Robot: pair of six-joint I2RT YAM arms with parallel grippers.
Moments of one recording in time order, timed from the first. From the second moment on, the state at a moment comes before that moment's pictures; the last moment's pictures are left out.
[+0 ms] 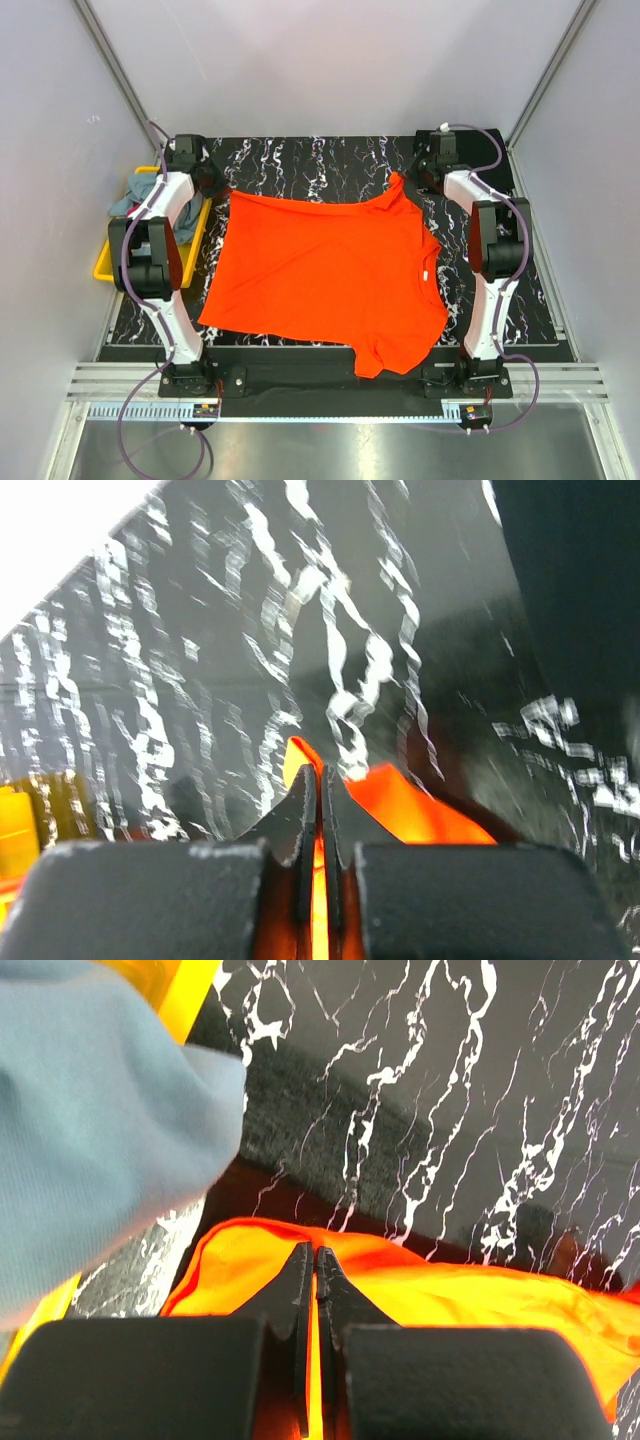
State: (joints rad) left arm 0.04 1.90 1.50 -0.45 0.15 -0.57; right arm 0.09 2.11 1.59 -0.11 -0.15 0.66
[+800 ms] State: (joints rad) left arm 0.04 1.80 1.43 -0.48 0.17 -0.55; right arm 0.09 1.99 1.28 0.07 -0.16 0.69
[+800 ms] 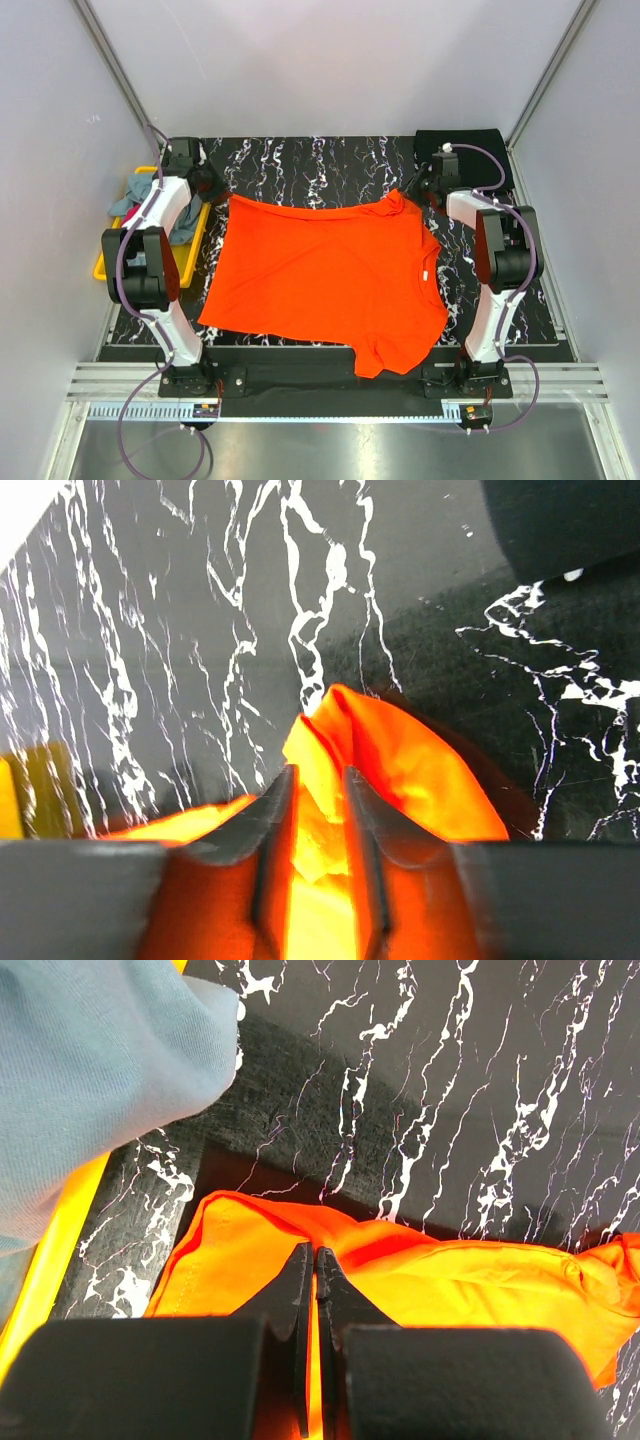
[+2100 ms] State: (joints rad) left arm 0.03 1.81 1.43 -0.48 0.21 -0.55; right arm 0.08 2.18 1.66 -0.28 -0.46 0.12
